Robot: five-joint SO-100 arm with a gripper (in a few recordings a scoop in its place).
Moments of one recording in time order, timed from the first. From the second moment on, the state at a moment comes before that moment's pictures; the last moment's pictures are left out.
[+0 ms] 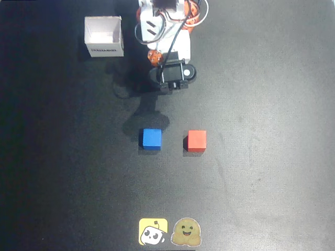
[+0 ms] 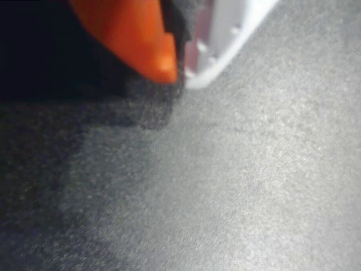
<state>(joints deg) -0.2 182.9 169.5 76.5 86.6</state>
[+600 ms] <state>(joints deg) -0.3 182.9 168.8 76.6 86.6</state>
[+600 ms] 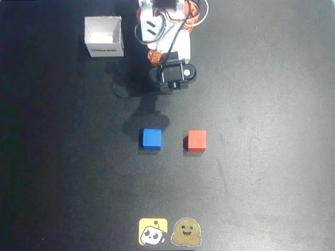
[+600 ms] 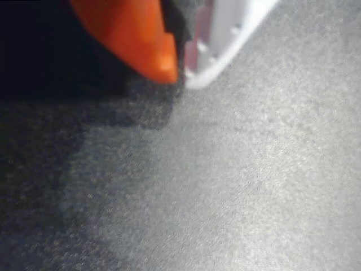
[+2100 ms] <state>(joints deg) -16.2 95.3 113.8 53.9 98.9</state>
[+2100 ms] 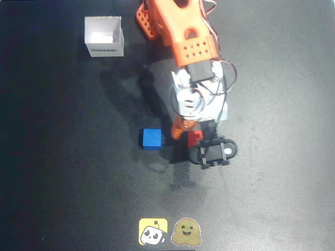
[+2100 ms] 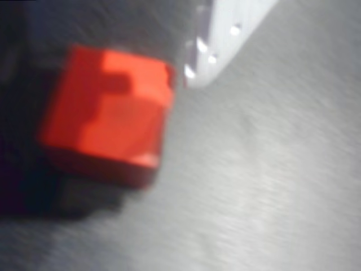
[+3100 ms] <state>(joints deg) -8.1 107.7 122.5 52.9 101.8</state>
